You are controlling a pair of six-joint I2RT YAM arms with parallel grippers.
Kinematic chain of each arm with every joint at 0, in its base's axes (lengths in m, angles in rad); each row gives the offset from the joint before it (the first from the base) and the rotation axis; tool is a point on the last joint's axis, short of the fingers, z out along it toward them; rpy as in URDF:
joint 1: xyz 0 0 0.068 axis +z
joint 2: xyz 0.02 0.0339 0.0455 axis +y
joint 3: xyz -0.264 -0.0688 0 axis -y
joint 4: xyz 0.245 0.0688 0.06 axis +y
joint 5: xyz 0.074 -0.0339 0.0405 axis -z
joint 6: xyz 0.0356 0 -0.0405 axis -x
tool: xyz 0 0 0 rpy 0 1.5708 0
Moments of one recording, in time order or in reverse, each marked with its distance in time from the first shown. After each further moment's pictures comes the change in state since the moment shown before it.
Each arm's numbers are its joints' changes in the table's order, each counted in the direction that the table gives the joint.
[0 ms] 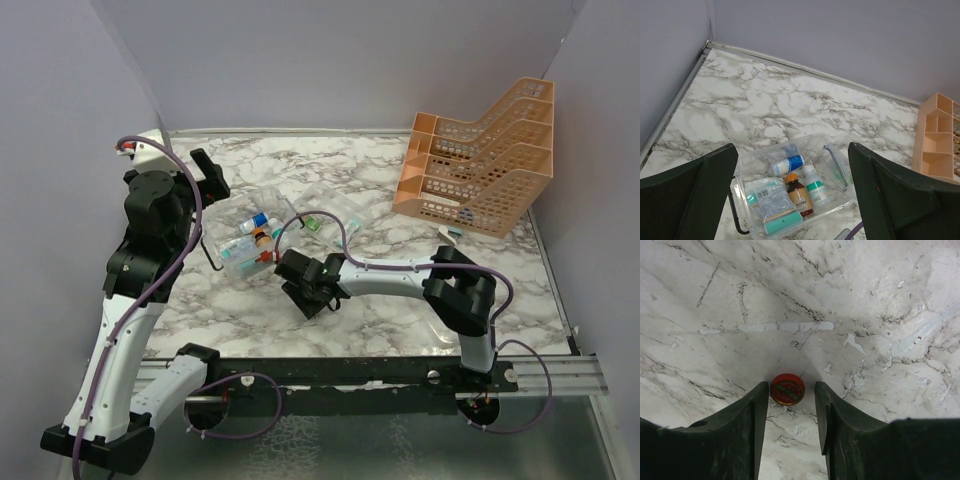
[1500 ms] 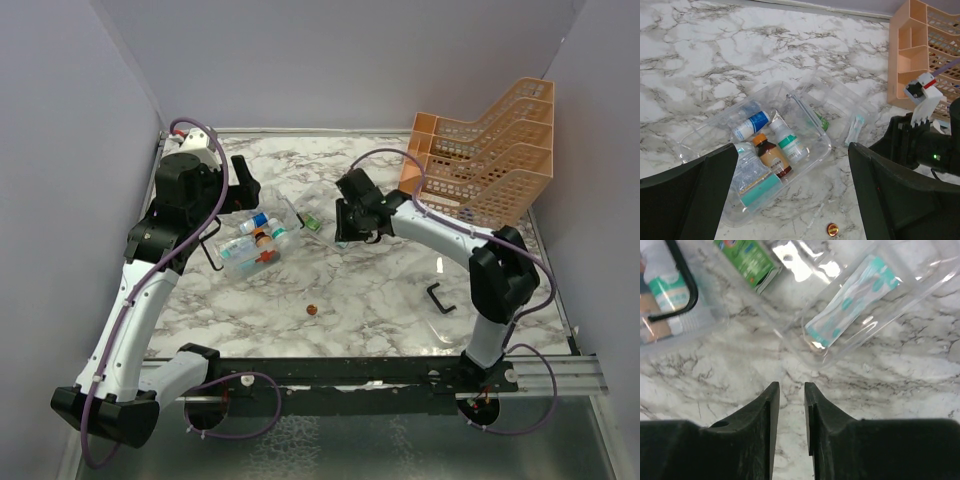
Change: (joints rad) left arm 0.000 0.154 0.013 0.081 0.338 -0.029; right arm -0.473 -0.115 0.077 0.003 -0.098 -0.223
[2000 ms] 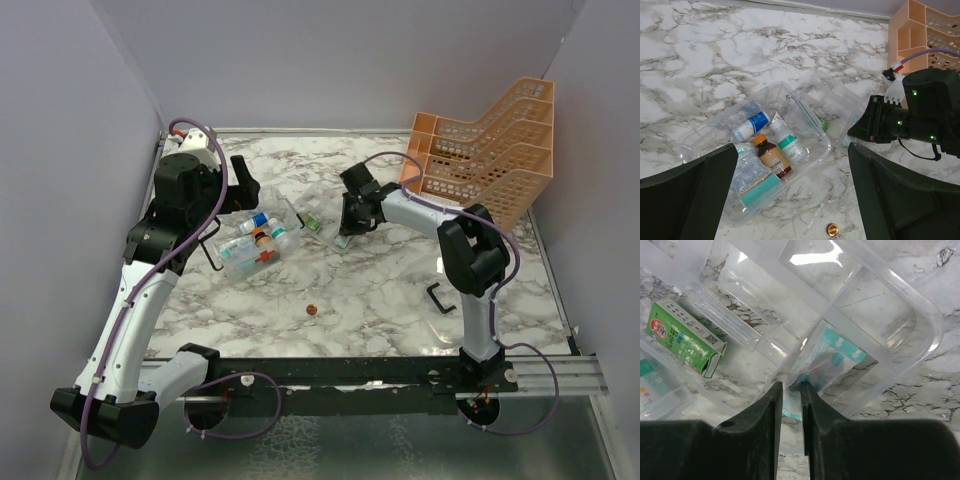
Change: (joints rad) left arm 0.000 -0.005 0.000 0.000 0.000 0.000; right arm -0.090 0.223 0.082 -0.076 -0.023 -0.085
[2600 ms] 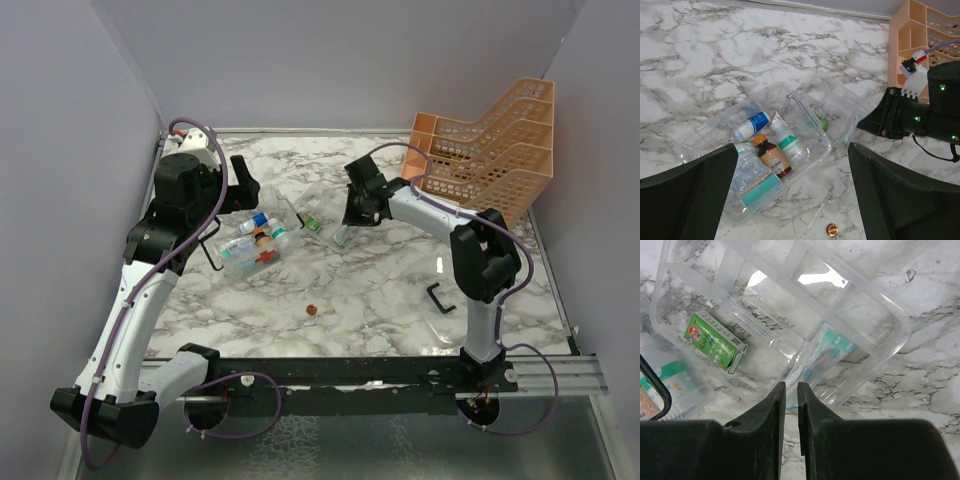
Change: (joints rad) left arm 0.000 0.000 0.000 0.000 -0.004 -0.001; right arm -0.004 -0.085 -0.001 0.008 0.054 -0.012
